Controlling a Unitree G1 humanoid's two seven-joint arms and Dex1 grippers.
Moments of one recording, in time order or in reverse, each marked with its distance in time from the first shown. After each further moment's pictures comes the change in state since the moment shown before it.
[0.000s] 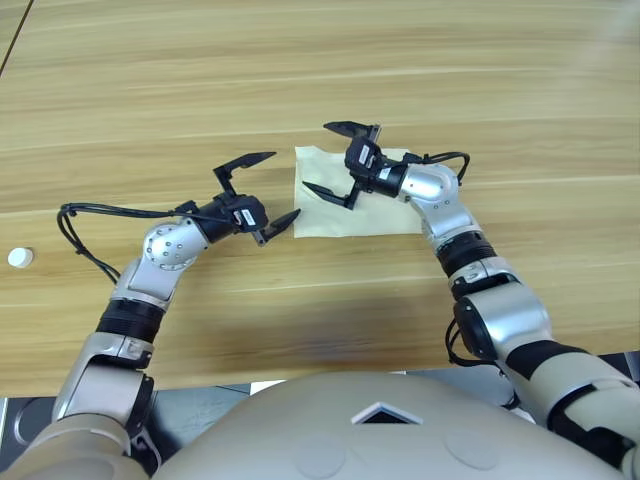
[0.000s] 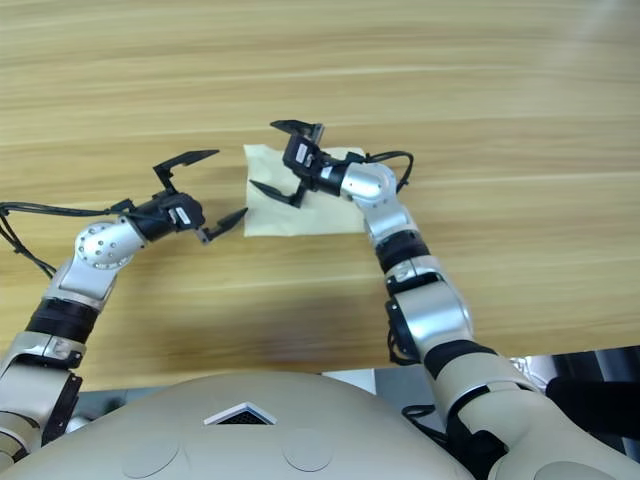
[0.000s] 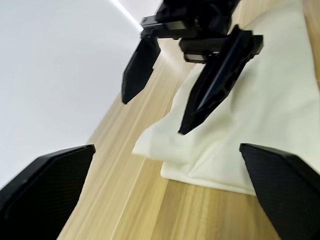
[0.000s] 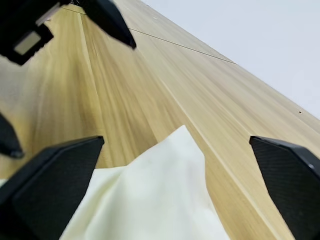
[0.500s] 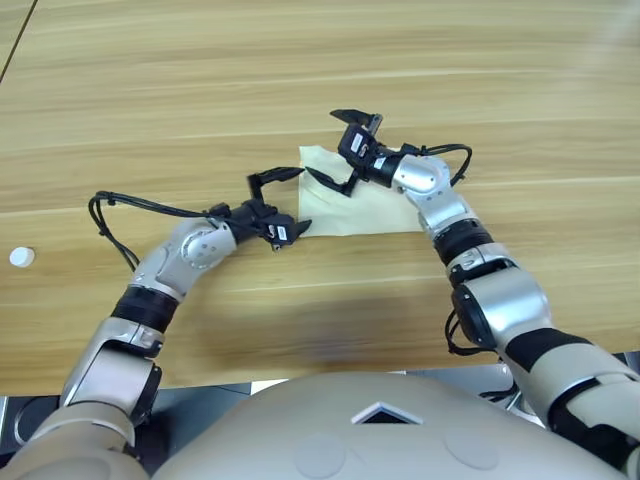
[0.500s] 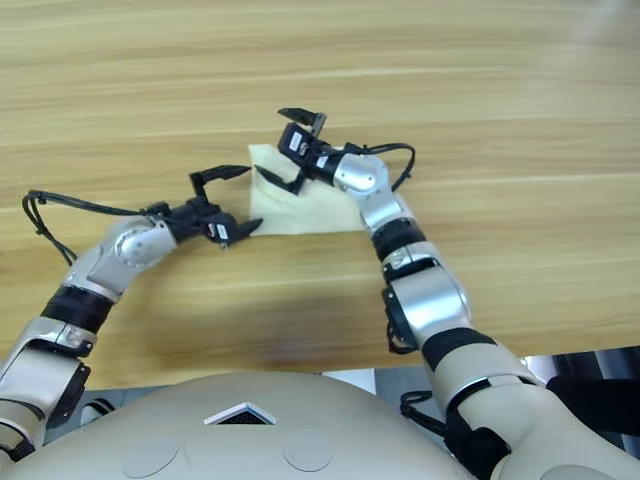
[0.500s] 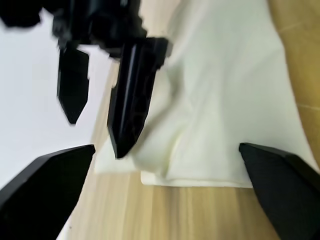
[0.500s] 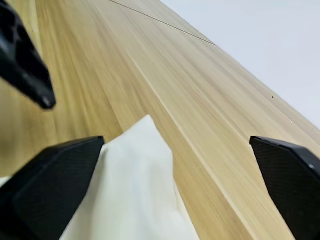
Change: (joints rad) left arm -0.081 0.010 -0.149 0.028 0.360 0.024 0.136; right arm -0.090 0.018 0.034 0.124 -0.117 0.017 -0.188
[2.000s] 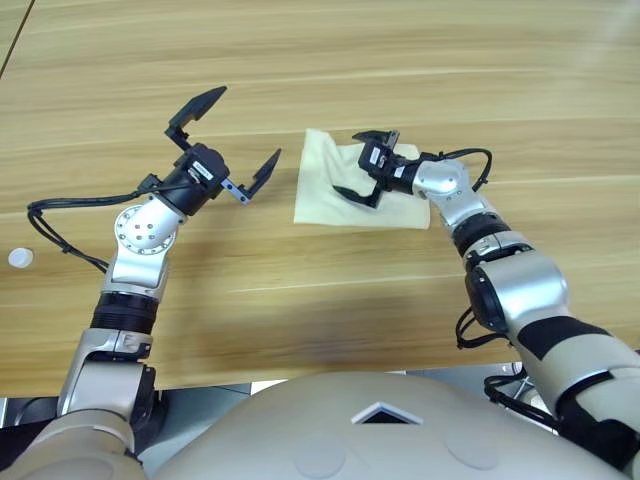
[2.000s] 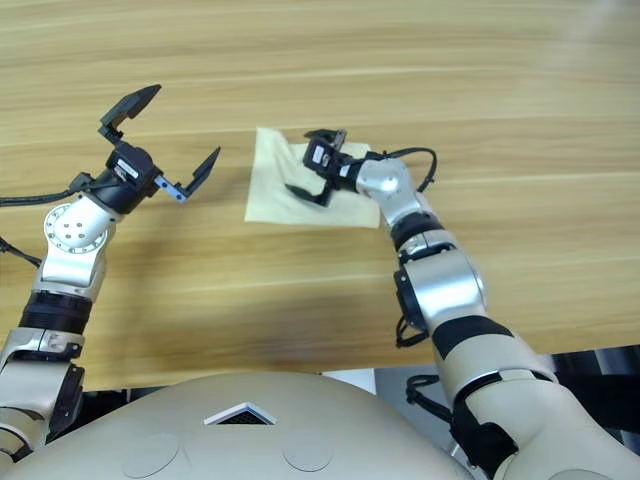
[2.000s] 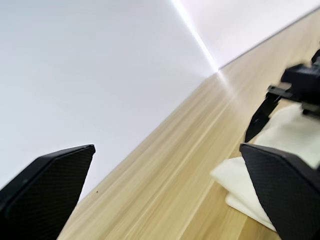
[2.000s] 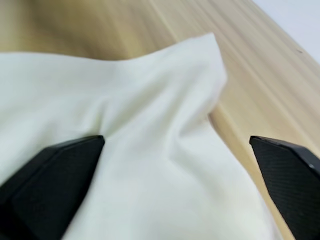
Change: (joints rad) left arm 0.055 -0.026 0.272 -0.085 -0.628 0.013 -0.093; right arm -0.105 -0.069 -0.017 0.293 -0.099 -0.018 -0.029
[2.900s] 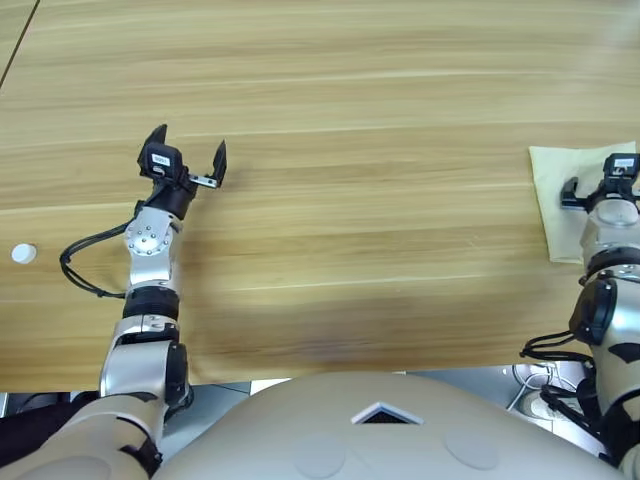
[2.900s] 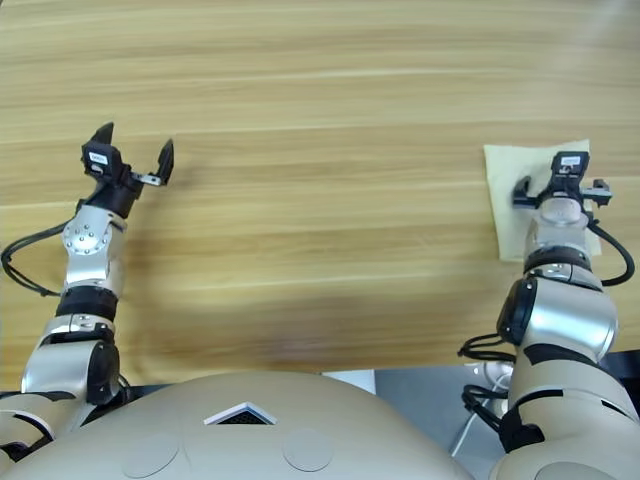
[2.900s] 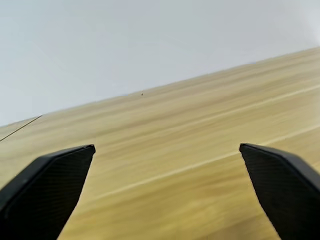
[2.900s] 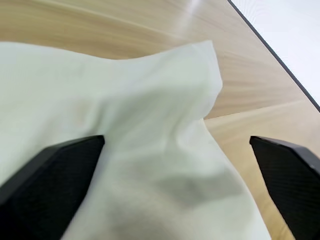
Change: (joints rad) left arm -0.097 -0.182 0.247 0.475 -0.092 0.130 0.122; right arm 0.185 -0.474 -0.469 0.058 0.192 0.445 -0.631
